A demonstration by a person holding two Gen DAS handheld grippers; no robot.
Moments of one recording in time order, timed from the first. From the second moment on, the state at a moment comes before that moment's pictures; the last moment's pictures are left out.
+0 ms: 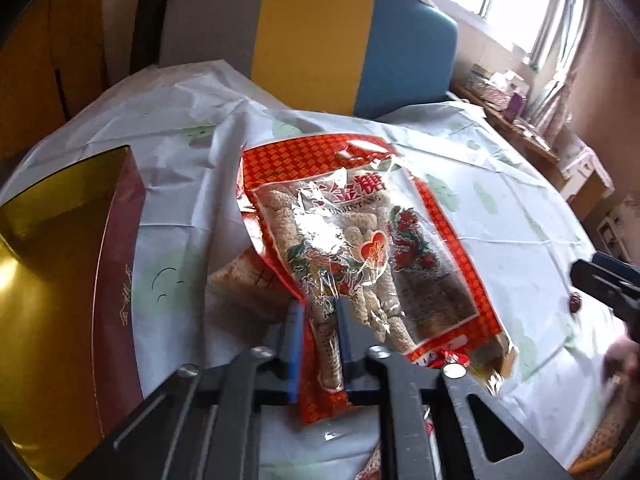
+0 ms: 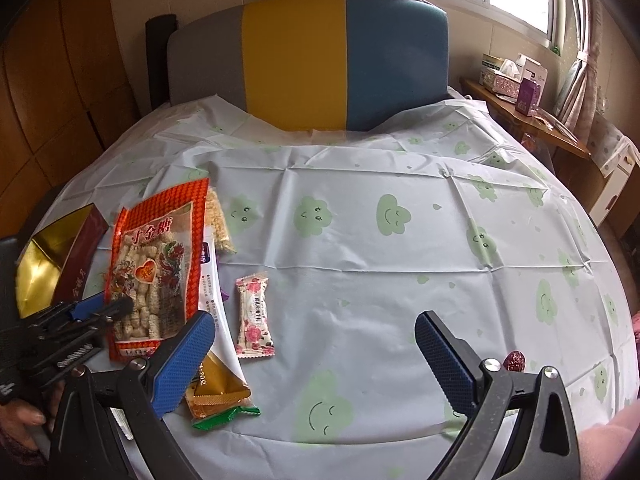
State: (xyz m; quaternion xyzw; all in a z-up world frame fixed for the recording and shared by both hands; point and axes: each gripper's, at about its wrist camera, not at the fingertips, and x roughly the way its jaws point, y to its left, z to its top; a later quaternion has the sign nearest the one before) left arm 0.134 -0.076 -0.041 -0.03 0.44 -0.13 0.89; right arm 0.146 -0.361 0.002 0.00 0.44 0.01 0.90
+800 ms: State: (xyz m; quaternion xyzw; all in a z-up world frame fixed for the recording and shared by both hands) left arm 0.101 -0.058 0.025 -0.01 0.37 -0.17 0.91; right arm 0.147 -0.360 -0.003 -0.01 0.45 0.00 0.89
